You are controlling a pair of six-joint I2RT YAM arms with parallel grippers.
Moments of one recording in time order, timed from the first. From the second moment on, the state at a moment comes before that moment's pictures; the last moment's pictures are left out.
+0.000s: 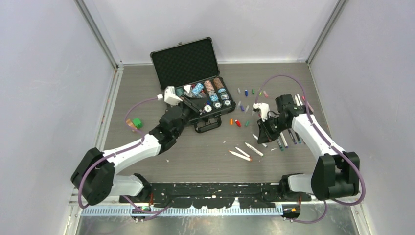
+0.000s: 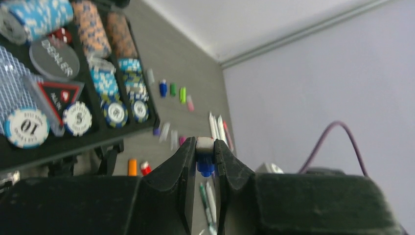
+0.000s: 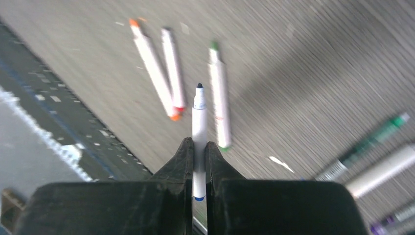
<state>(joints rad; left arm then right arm) -0.73 1.27 0.68 0.57 -0.35 -1.05 0.13 1.28 0.91 -0.93 -0.58 -0.47</state>
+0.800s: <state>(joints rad) -0.85 1.39 0.64 0.50 -0.02 -1.02 0.15 1.54 0.88 -0.81 -0.34 -0.47</state>
